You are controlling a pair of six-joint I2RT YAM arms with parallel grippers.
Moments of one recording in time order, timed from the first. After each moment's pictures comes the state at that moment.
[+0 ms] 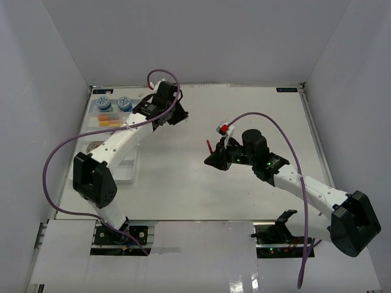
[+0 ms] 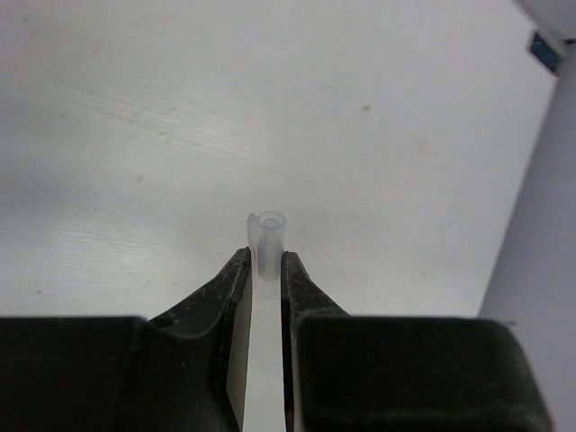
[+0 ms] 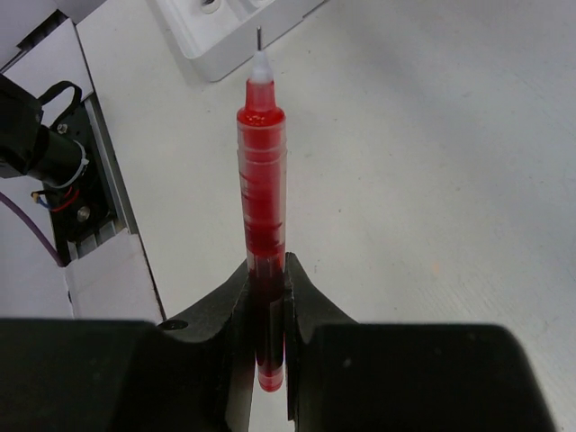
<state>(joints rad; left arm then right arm) -0.52 1.73 1.58 -0.65 -0.15 -0.93 0.67 1.14 0.69 0.08 -0.54 0.15</state>
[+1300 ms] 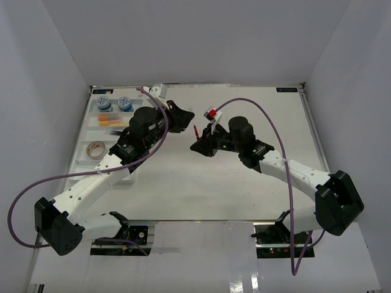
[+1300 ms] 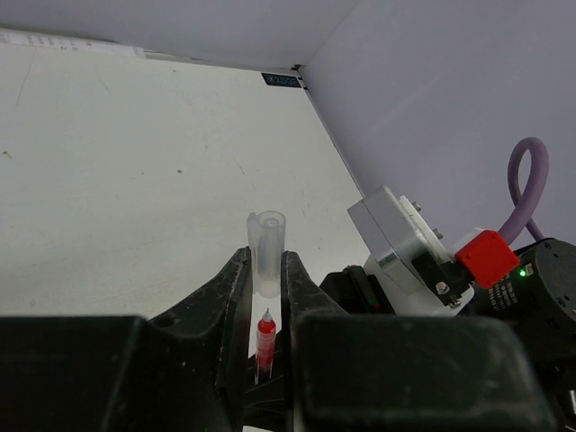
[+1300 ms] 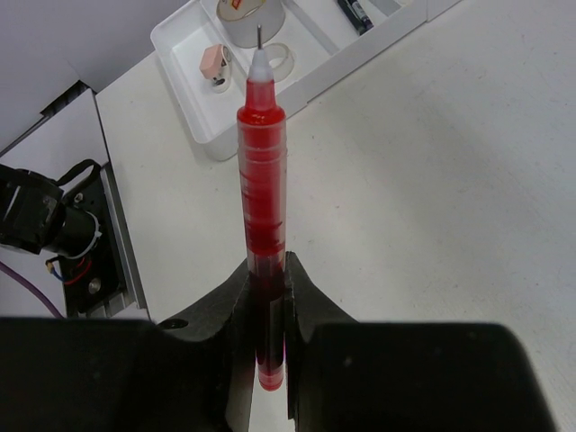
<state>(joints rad) -0.67 1.19 1.09 0.01 -0.04 -0.59 0.74 1.37 0.91 0.19 -0.50 0.23</state>
